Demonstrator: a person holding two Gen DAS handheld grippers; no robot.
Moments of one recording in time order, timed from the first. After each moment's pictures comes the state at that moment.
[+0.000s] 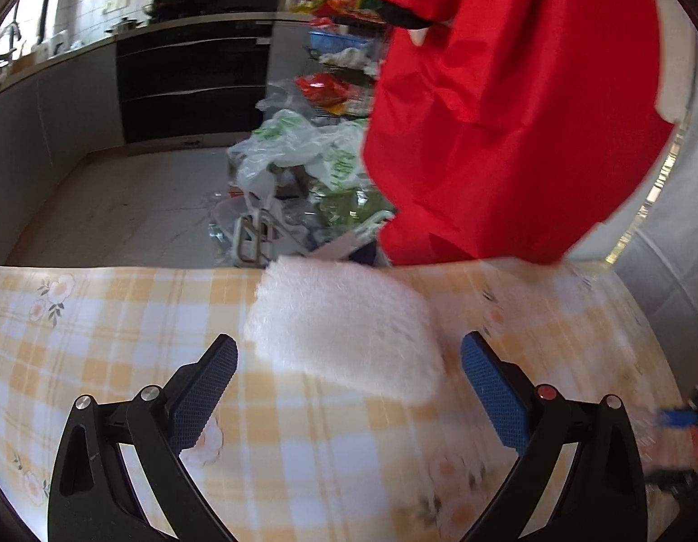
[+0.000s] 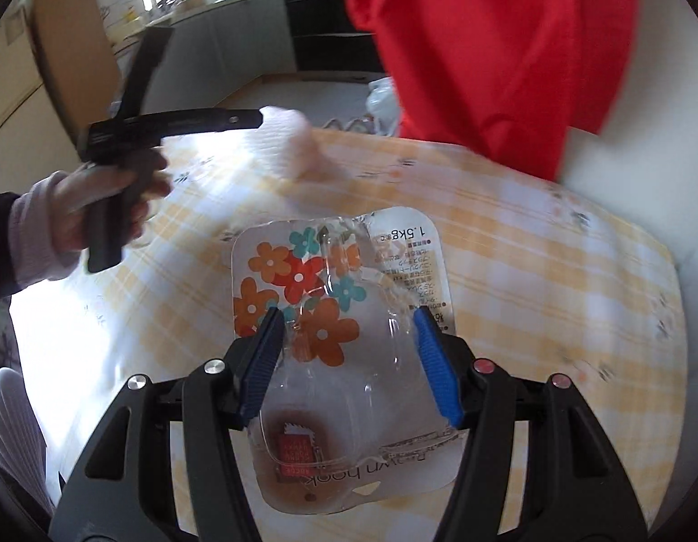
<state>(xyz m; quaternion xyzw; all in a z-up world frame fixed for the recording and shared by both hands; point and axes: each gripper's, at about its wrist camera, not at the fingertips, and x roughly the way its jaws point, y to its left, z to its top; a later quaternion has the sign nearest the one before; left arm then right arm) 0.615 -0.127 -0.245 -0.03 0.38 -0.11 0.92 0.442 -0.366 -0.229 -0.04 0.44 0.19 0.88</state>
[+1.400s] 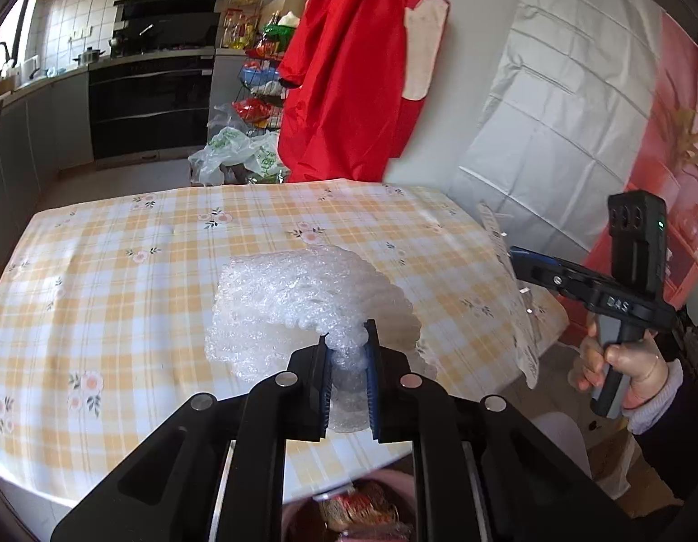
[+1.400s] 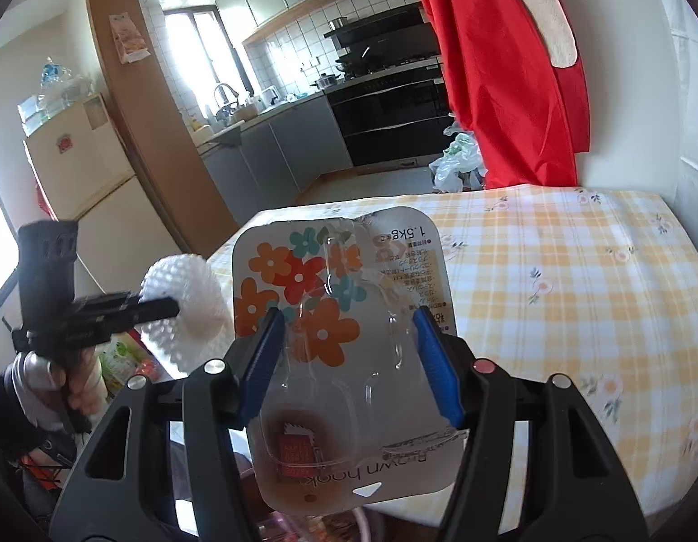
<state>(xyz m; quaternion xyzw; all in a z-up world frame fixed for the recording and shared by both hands) 0.165 -0.022 -0.108 -0.03 0.35 -0.26 0.90 0.158 -0.279 -0.123 0.11 0.31 0.24 0.91</state>
